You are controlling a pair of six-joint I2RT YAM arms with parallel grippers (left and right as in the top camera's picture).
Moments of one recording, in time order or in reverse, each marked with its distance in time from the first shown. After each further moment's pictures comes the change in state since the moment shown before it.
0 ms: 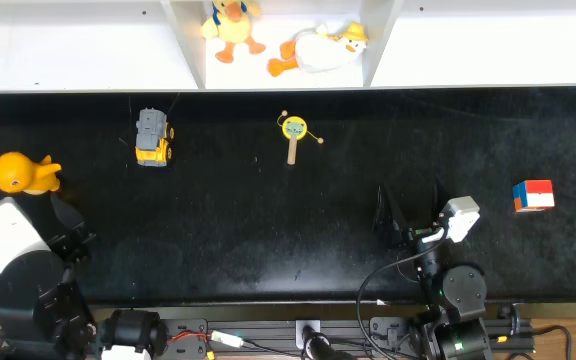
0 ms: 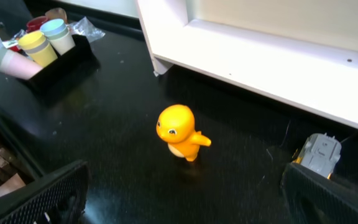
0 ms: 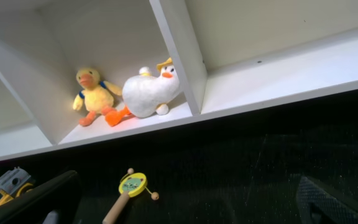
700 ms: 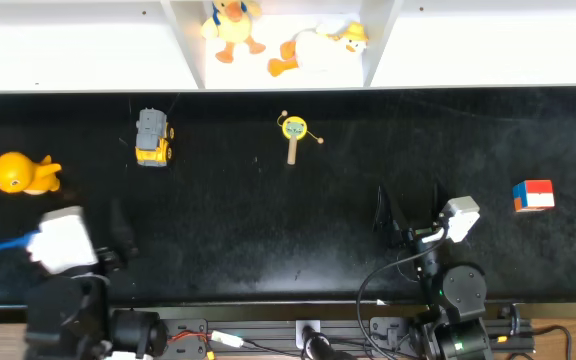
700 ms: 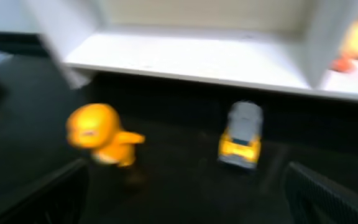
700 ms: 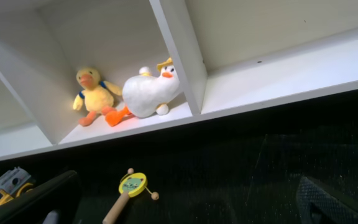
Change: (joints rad) left arm 0.000 -0.217 -0.243 0.150 0.298 0.152; right arm 0.000 0.000 0.000 0.000 0.000 0.000
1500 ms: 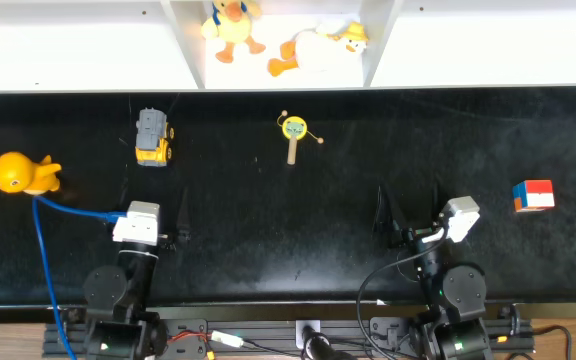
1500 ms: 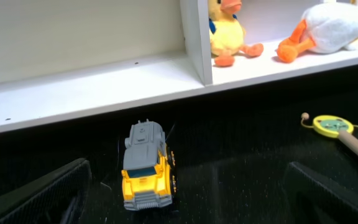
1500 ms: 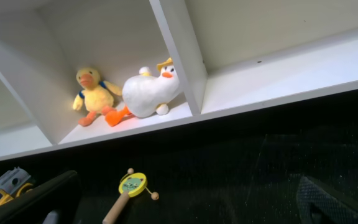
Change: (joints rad) left arm 0.000 -0.227 -0.681 0.746 0.444 0.219; right arm 0.000 0.000 0.000 0.000 0.000 0.000
